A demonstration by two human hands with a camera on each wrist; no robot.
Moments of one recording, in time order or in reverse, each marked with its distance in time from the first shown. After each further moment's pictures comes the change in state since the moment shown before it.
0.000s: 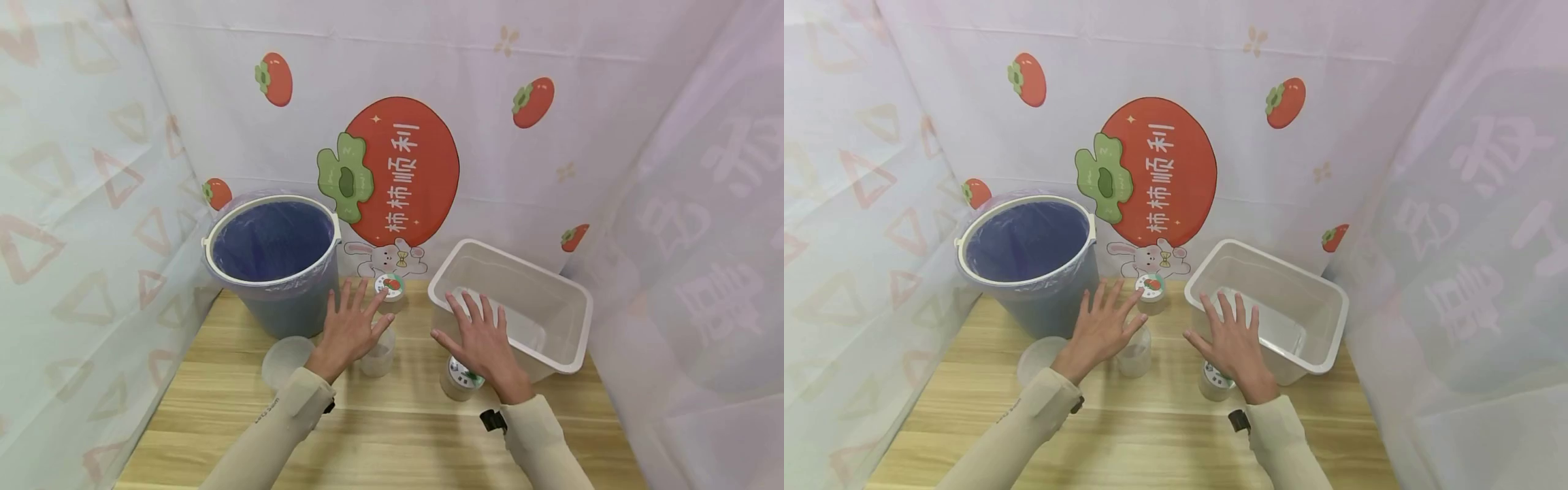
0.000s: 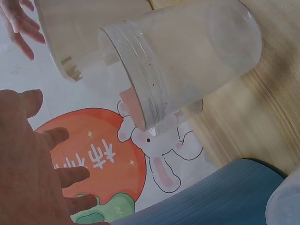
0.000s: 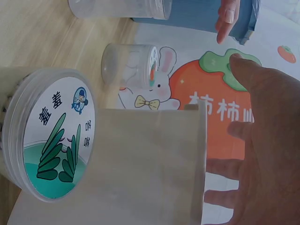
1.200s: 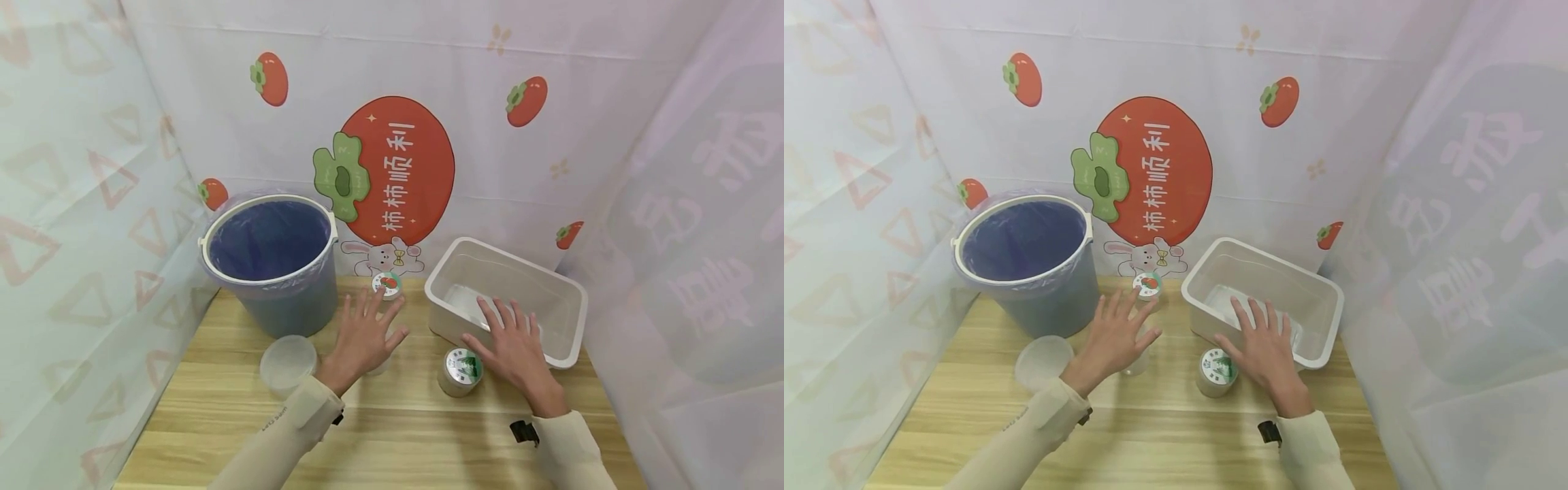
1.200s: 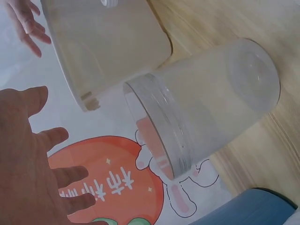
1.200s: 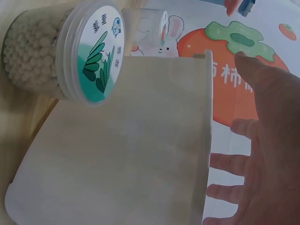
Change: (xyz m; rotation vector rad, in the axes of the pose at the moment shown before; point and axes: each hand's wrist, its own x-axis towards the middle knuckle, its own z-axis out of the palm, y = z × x) left_hand -0.014 0.031 0.004 0.047 0.023 0.112; right_hand -0.037 0.045 -0.023 -0.034 0.070 0.026
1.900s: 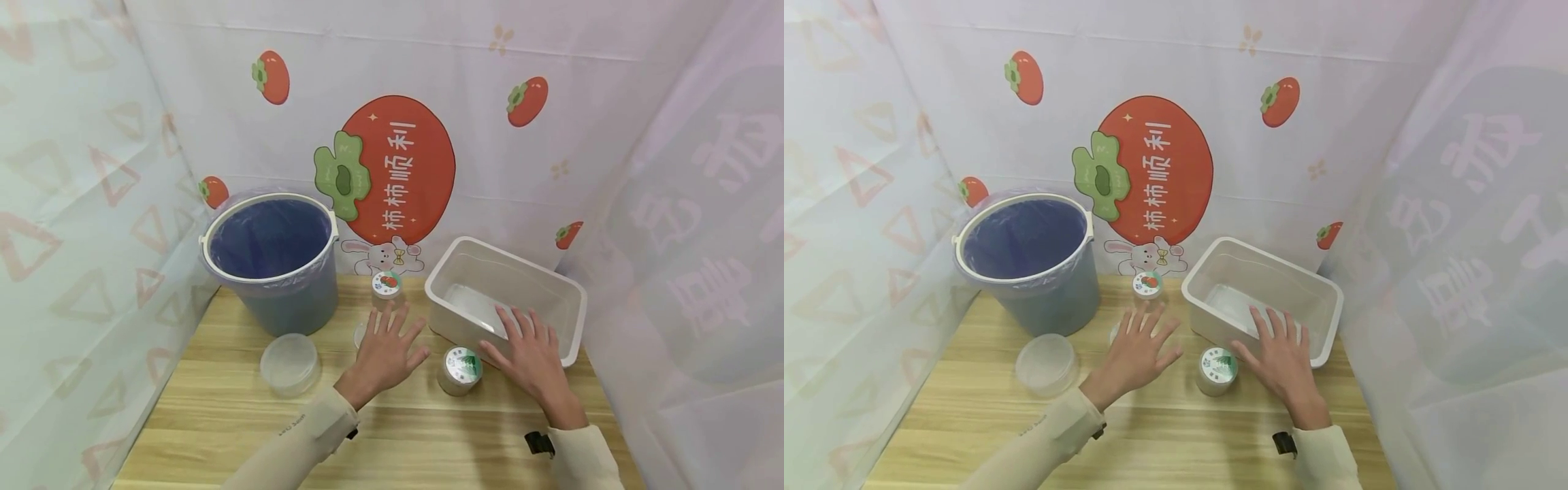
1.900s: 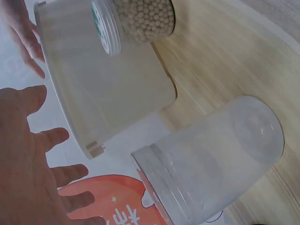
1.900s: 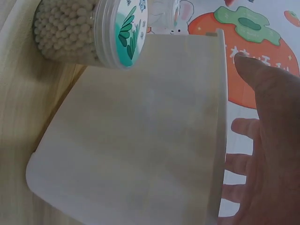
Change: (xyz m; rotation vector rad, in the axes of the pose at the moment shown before) left_hand -0.013 0.036 0.017 -0.030 0.026 0.144; right_hand -0.022 0.025 -0.003 -0.024 0.028 0.009
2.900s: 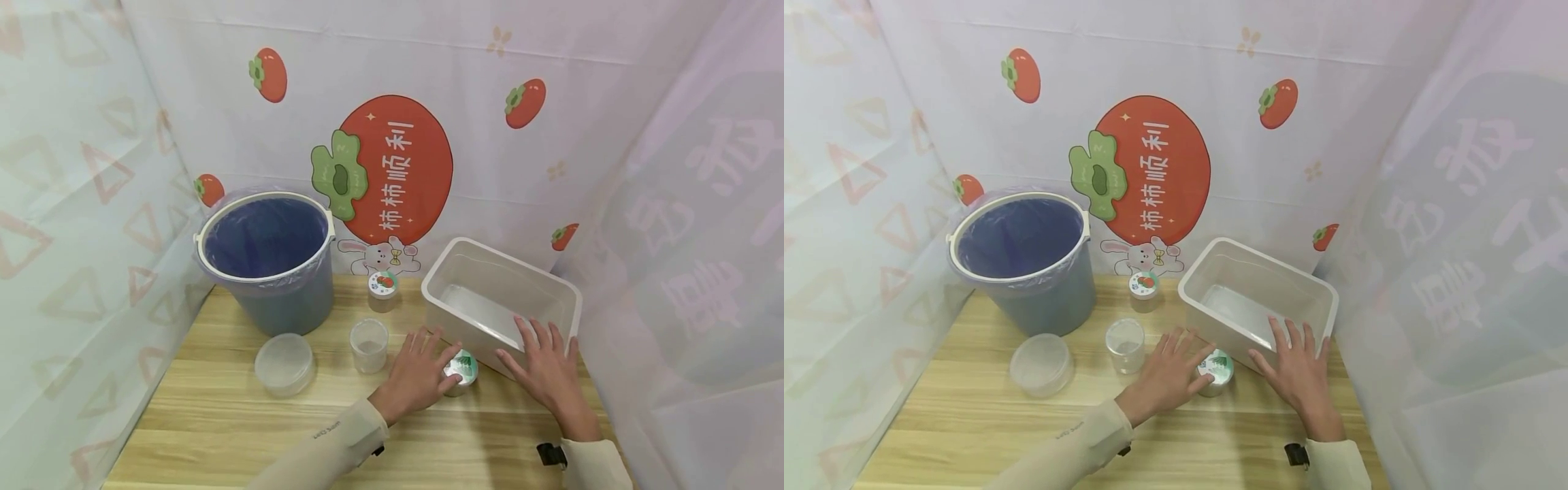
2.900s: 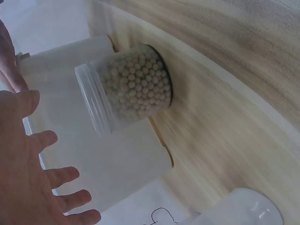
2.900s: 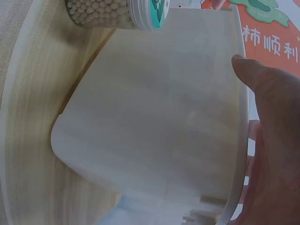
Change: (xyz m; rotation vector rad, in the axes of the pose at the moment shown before) left_hand 0.011 0.057 0.045 0.063 -0.043 0.127; right_hand -0.019 0.028 -0.003 -0.050 -0.039 0.088
